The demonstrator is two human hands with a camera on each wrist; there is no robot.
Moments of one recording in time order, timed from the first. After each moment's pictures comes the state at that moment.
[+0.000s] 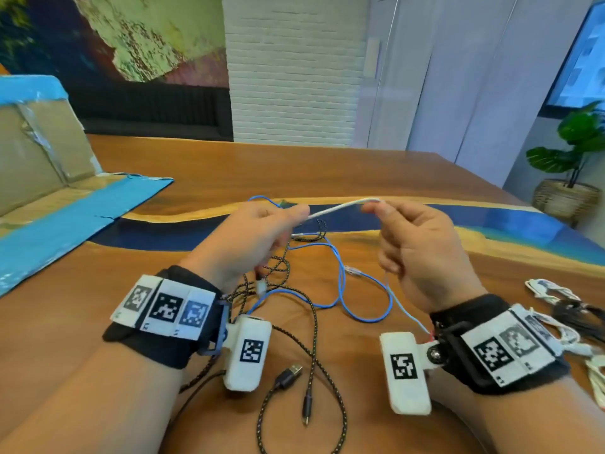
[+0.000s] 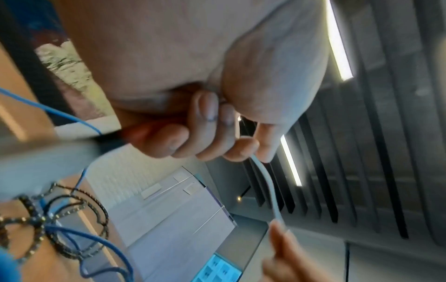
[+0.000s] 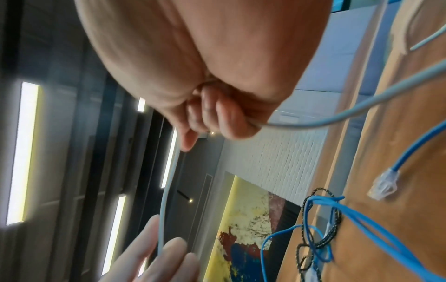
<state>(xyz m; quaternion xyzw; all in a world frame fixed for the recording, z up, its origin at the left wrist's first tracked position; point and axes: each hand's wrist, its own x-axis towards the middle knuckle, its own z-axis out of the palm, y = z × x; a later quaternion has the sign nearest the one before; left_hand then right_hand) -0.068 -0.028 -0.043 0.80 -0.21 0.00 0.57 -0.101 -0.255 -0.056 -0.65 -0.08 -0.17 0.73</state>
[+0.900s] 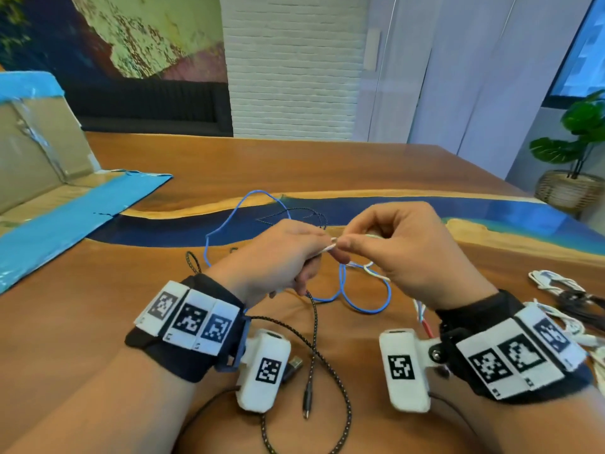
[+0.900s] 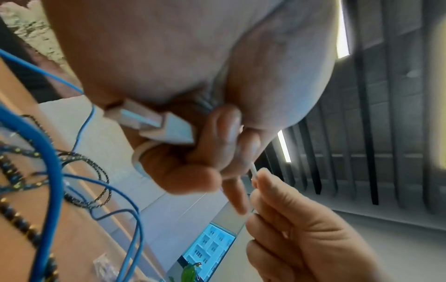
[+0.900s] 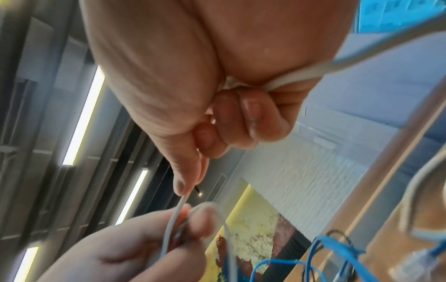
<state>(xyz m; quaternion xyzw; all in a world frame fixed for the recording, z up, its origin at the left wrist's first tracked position) -0.081 -0.056 -0.057 0.78 -0.26 -0.13 0.56 -0.116 -0.249 -0.046 -0.83 -0.16 -0.17 0.51</state>
